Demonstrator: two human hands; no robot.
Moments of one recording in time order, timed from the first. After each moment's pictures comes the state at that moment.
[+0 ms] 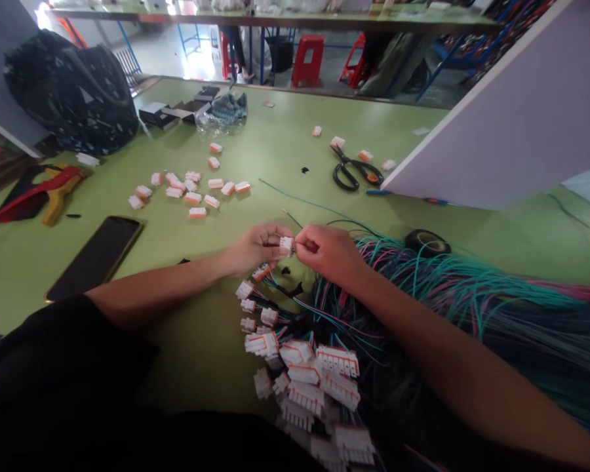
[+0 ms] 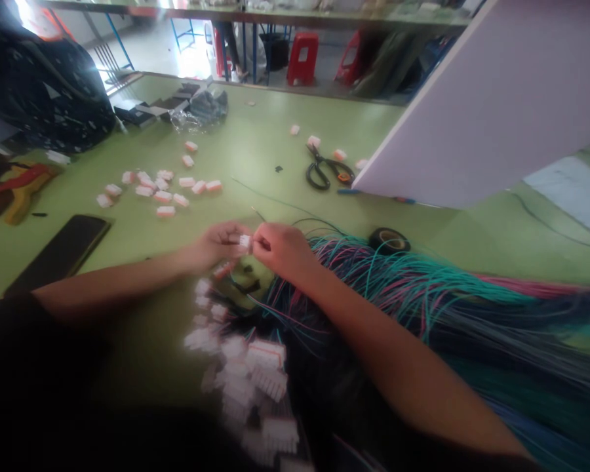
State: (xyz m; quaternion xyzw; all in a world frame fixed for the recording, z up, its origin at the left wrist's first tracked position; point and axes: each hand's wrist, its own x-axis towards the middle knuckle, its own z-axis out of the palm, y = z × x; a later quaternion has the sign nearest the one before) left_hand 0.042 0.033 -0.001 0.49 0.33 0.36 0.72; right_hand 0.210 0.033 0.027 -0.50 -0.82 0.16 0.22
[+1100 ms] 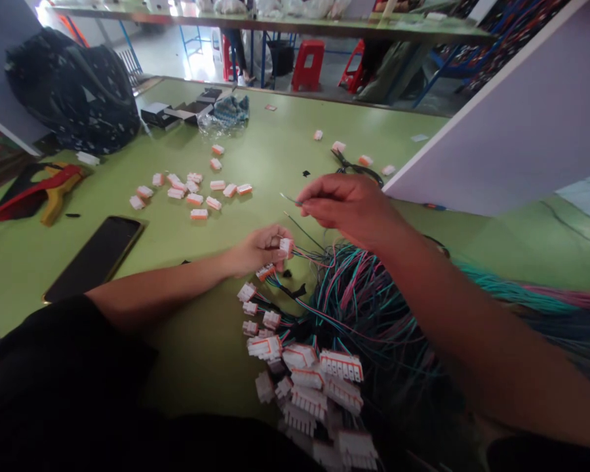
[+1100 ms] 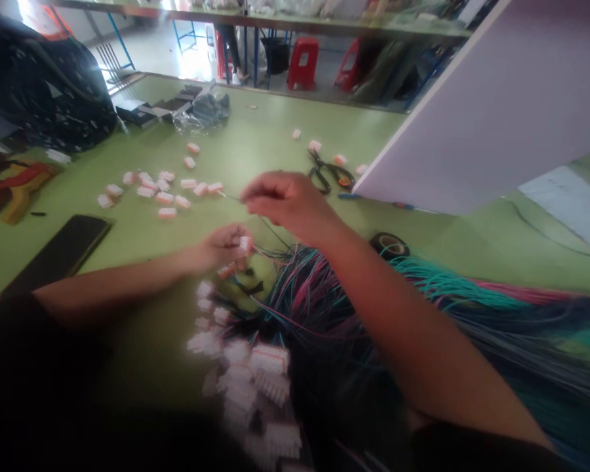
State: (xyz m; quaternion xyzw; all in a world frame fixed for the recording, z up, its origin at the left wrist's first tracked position) left_hand 0.038 0.038 -0.010 0.54 0.26 0.36 0.71; right_hand 0.204 0.062 0.082 -0.44 -0.75 0.37 0.32
